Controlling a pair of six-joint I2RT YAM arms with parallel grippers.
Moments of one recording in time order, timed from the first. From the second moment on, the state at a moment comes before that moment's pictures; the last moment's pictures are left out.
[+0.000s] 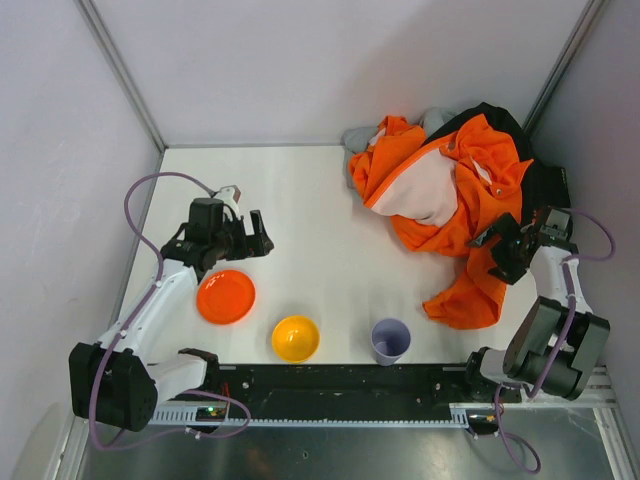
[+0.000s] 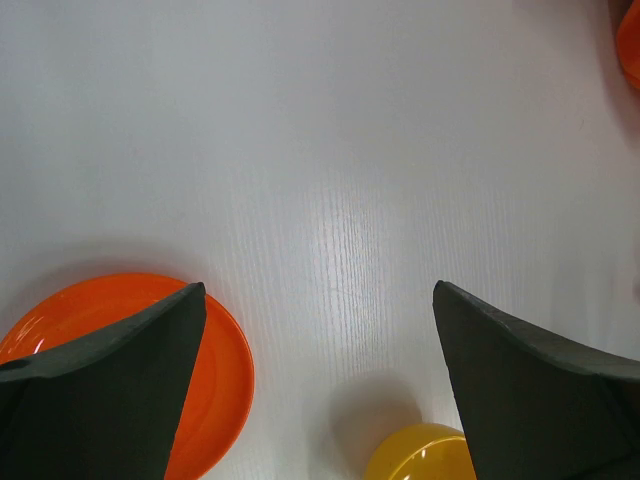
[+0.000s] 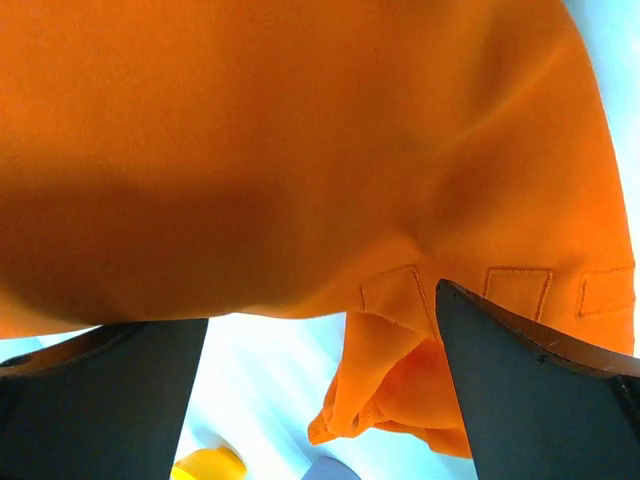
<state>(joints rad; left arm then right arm) -0.21 1.13 0.85 -0.47 0.16 -0.32 -0.43 1.30 0.86 -0.58 -0.38 0.49</state>
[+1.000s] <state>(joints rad) -0.21 1.13 0.85 -0.47 0.16 -0.32 -0.29 1.55 0.86 -0.29 -0.51 0.61</state>
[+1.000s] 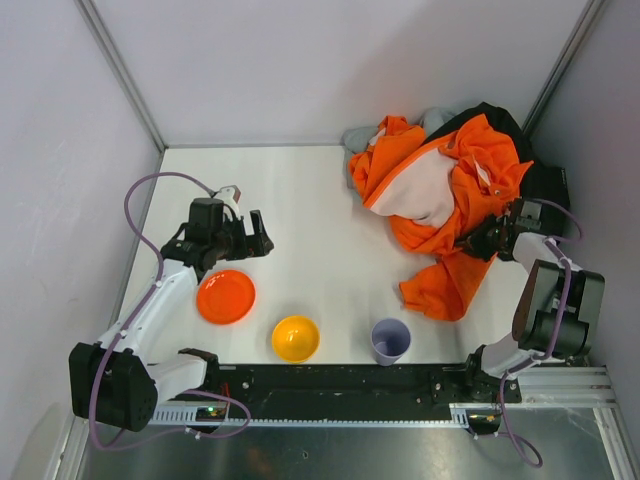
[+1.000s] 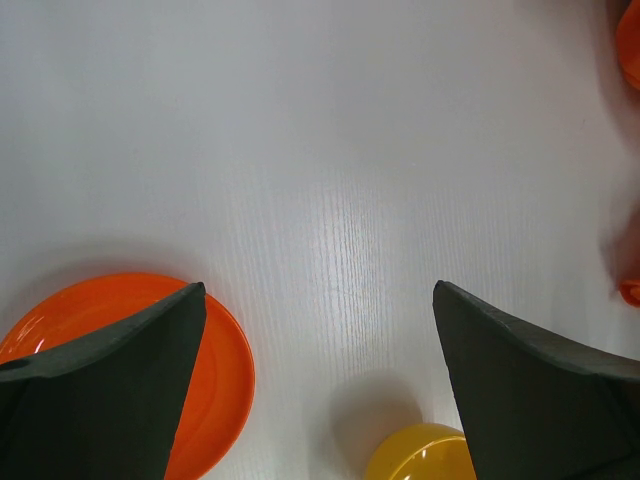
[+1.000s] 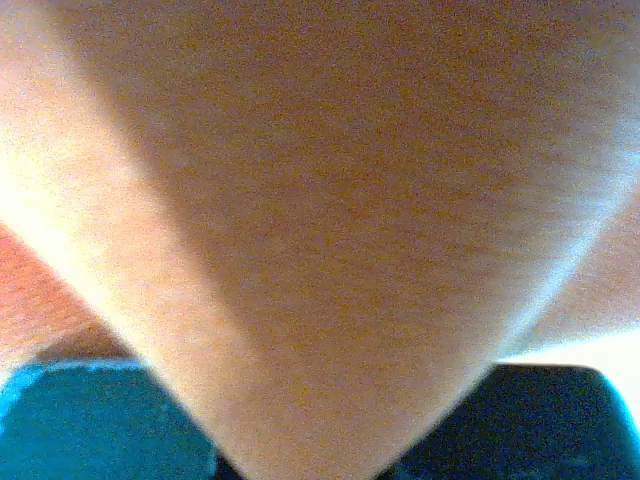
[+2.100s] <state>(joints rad) -0.21 1.13 0.85 -0.47 0.16 -0.32 -0.11 2.02 2.37 -0.62 -0.48 0.68</state>
